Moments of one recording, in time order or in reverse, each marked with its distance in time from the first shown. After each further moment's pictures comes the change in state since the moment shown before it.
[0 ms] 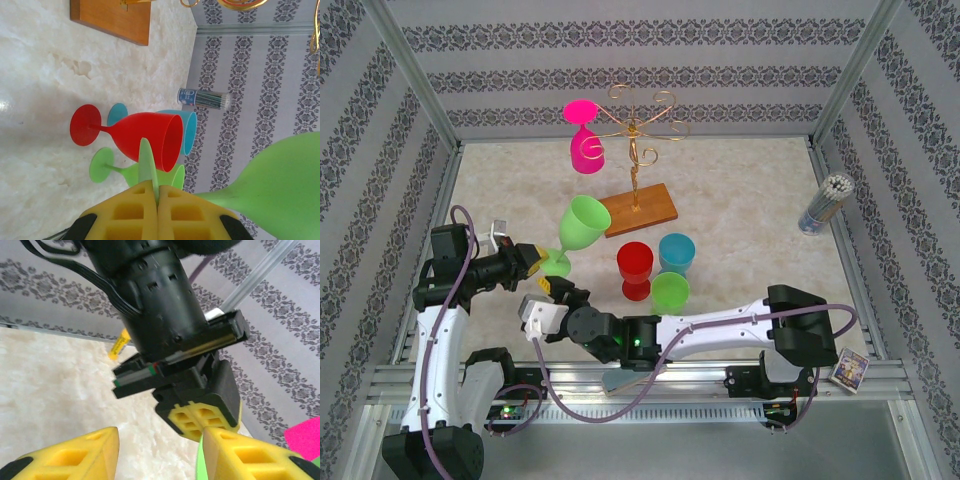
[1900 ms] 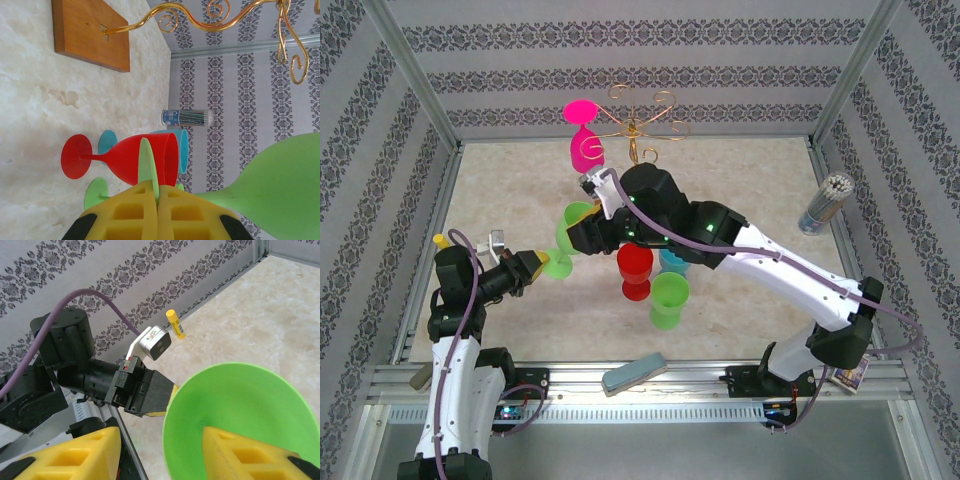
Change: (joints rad) left arm 0.000 -0.212 -0.279 0.399 -0.014 -0.207; right arm -0.478 -0.162 0.549 -0.980 -0.790 0.834
